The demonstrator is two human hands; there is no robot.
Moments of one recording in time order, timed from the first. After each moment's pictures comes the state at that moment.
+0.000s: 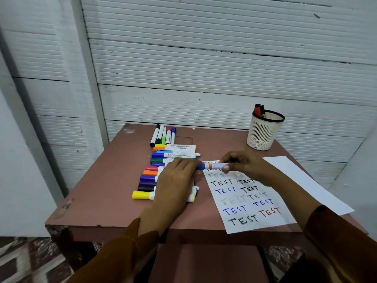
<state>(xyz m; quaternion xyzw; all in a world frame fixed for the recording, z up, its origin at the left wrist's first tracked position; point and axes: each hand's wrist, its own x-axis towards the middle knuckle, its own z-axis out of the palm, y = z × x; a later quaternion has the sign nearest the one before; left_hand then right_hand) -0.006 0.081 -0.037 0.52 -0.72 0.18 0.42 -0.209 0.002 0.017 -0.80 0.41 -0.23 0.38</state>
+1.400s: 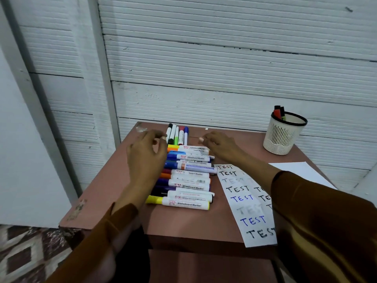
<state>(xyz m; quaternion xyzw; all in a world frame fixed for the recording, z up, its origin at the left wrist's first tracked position) 0.071 0.068 0.007 0.63 -0.51 0.04 0.59 -0.102 -0.054 0.020 -0.86 0.45 -0.19 0.15</state>
